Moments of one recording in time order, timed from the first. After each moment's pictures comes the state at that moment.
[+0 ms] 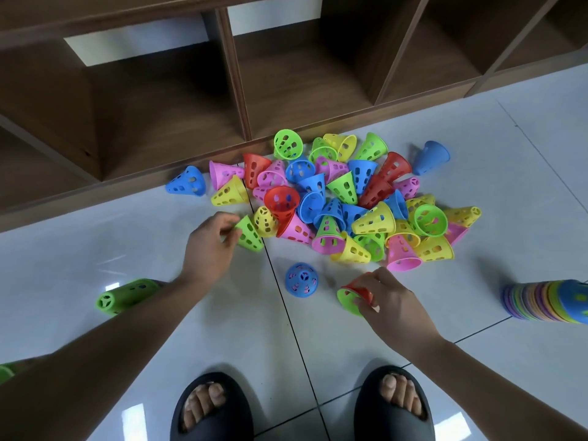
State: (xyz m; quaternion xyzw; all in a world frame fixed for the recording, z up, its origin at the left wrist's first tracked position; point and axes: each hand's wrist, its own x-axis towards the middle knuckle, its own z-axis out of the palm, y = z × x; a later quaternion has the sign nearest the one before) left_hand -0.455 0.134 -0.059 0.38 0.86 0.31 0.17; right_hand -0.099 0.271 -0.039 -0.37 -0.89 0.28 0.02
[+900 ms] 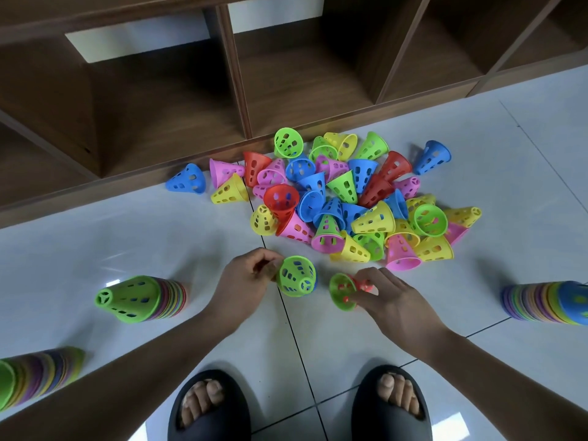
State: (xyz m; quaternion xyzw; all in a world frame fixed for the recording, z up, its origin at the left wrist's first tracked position) left_hand -0.364 0.125 -0.028 0.29 0.77 0.42 0.39; right_hand -0.088 0.290 -0.039 -0.16 -0.98 0.13 0.06
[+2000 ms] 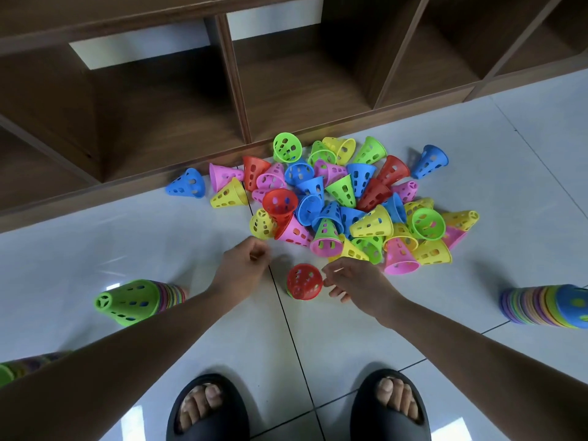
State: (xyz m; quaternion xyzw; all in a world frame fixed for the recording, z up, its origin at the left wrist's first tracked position) left_hand -0.399 0.146 -0.071 0.30 0.83 0.33 0.33; right_hand -0.168 0.290 -0.028 -0.47 -0.62 0.62 -0.03
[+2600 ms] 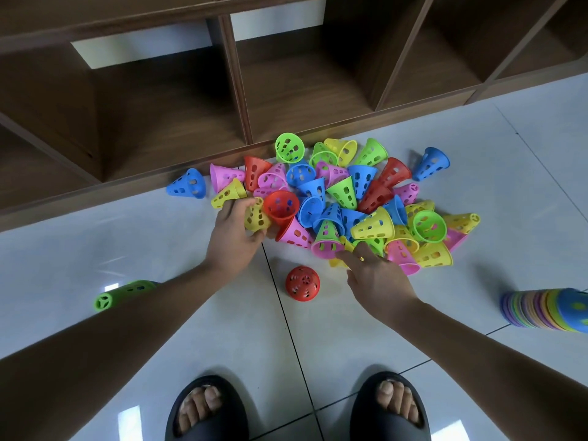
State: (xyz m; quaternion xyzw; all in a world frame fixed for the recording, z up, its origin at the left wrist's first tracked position) left_hand -0.440 0.175 -0.064 0.41 0.83 0.33 0.17; right_hand -0.148 0.309 -0.043 -0.28 -0.96 0.07 -0.03
